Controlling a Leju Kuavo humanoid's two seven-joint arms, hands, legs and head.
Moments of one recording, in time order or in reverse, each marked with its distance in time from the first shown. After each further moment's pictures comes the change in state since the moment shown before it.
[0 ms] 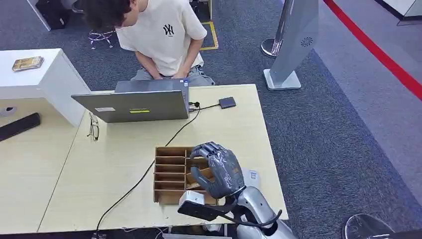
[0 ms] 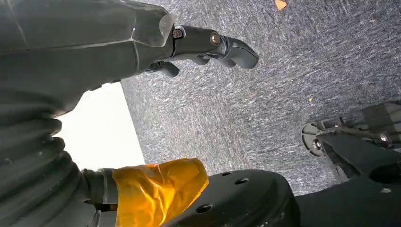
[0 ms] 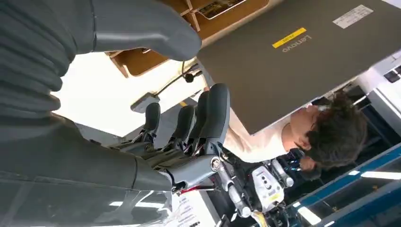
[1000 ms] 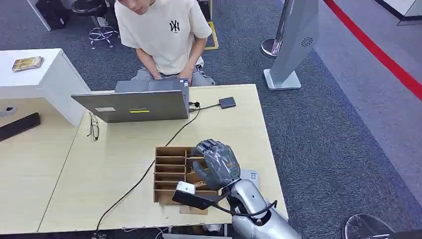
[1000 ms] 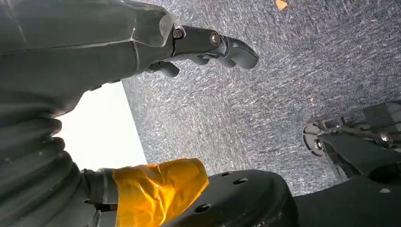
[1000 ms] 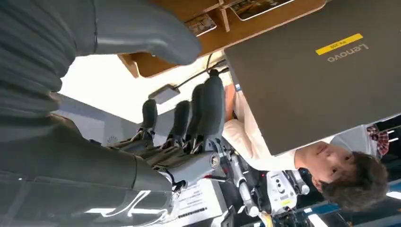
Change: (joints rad) left arm -0.007 0.000 0.000 0.000 -0.004 -0.006 0.011; right arm -0.083 0.018 0.021 0.145 0.116 0.004 0.092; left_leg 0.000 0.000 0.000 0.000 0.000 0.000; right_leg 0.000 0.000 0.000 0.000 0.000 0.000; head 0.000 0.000
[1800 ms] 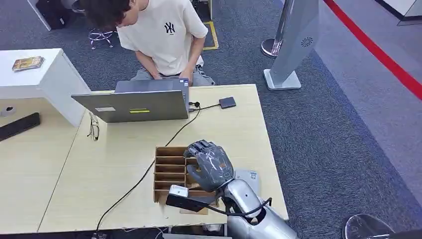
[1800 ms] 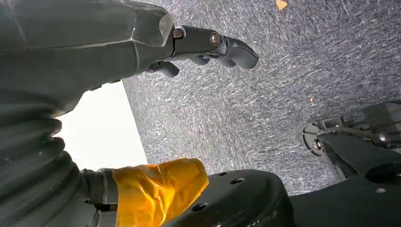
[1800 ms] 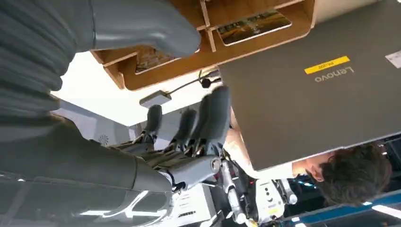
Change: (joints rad) left arm -0.007 0.000 0.000 0.000 0.014 -0.003 0.010; right arm -0.034 0.016 0.039 0.043 0.013 0.035 0.003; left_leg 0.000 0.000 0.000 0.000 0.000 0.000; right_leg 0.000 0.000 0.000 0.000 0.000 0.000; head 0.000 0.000
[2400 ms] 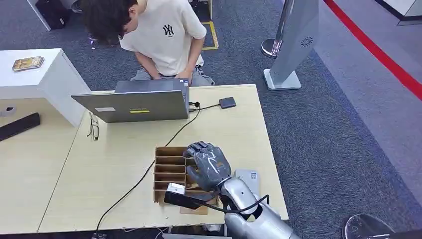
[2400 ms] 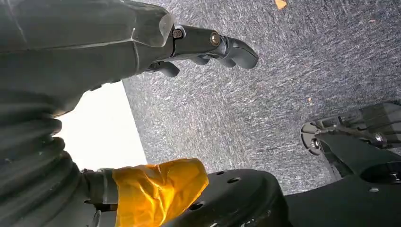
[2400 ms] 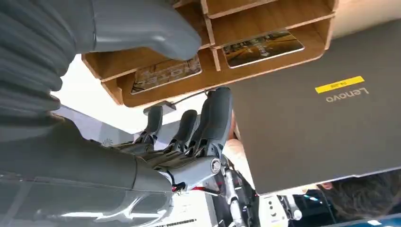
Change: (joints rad) left arm -0.004 0.000 0.000 0.000 0.011 0.000 0.002; right arm -0.033 0.014 0.016 0.076 -0.004 0.016 0.021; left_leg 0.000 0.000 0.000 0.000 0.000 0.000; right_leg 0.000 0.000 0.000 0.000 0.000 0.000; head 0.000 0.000
